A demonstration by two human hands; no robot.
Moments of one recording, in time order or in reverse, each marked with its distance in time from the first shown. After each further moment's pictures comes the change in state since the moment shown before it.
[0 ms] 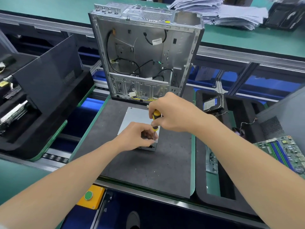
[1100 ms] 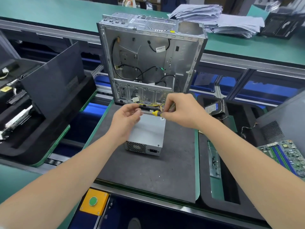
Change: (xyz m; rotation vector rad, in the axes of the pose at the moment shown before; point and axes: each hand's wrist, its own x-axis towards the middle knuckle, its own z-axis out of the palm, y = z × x) left_hand 0.020 -0.002 -0.044 -0.877 0.519 -0.103; right_hand 0.009 0.025 0.006 0.319 0.233 0.246
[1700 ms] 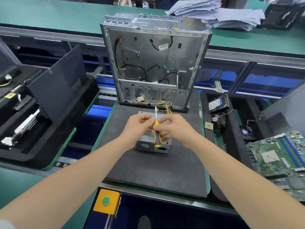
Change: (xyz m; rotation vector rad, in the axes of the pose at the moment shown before) left_hand -0.018 0.002 0.002 0.382 -0.165 -0.132; right_hand -0.015 -0.003 0.087 0.781 -0.136 0.404
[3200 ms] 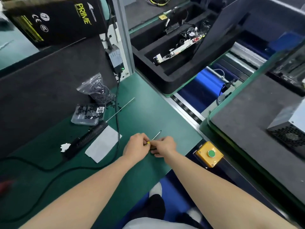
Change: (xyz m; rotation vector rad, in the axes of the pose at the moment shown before) left_hand -0.365 -0.201 -0.274 0.698 0.614 -0.598; right_hand -0.067 0.131 0.492 -0.236 -0.357 0.465
